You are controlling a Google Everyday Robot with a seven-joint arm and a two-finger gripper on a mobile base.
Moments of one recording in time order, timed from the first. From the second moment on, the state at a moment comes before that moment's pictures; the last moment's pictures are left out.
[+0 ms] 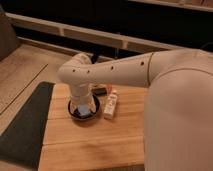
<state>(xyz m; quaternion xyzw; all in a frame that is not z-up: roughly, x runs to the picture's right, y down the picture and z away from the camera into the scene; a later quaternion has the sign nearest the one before) -0.109 0.101 0.703 -0.26 0.23 0.64 0.69</state>
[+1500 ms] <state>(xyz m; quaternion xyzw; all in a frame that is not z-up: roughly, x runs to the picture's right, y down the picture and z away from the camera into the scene) 0.012 -0.031 0.753 -0.07 0.11 0.64 0.76</state>
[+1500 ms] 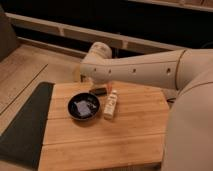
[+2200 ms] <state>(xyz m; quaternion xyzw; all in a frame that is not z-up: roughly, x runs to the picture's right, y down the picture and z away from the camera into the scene) 0.065 -0.047 0.788 -0.05 0.07 0.66 0.75</state>
